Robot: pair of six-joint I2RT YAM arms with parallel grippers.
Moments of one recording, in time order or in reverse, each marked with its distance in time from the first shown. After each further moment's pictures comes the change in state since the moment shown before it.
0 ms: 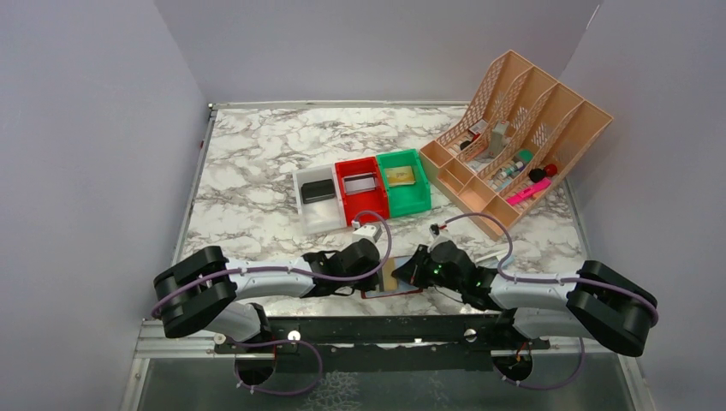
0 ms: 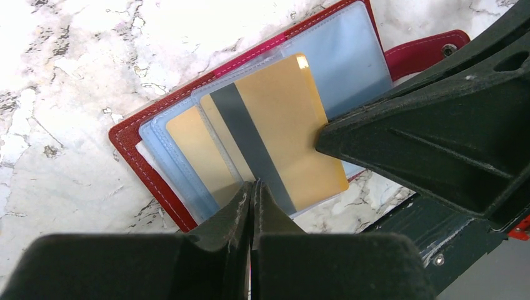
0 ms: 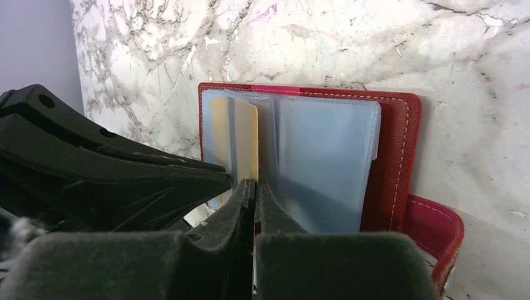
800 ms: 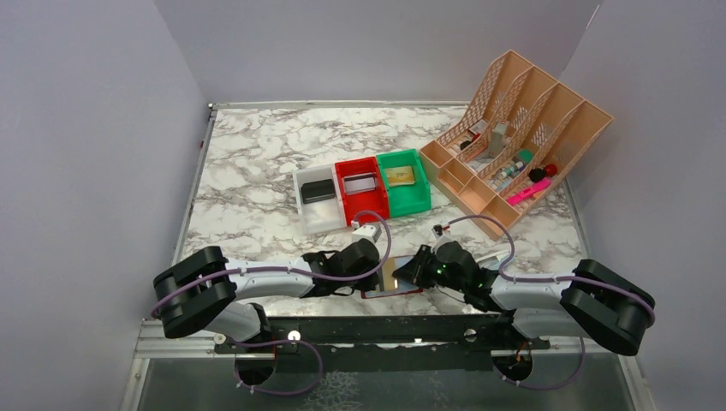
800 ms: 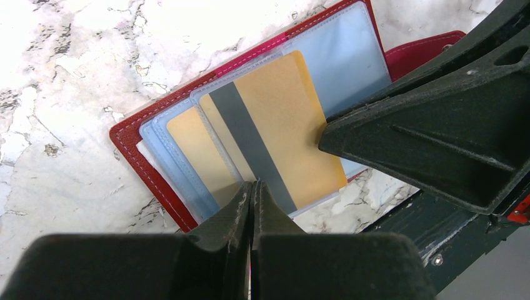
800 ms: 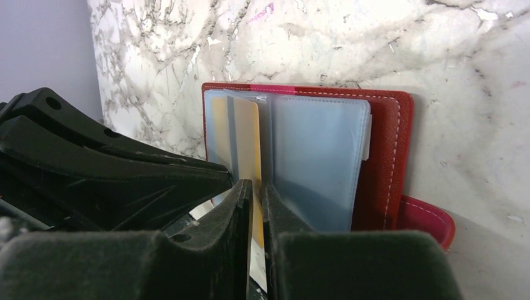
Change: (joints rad) left arm 0.000 -0.003 -0.002 0.001 -0.001 -0.006; right arm -0.038 0.021 -0.036 0.088 -0.066 0.023
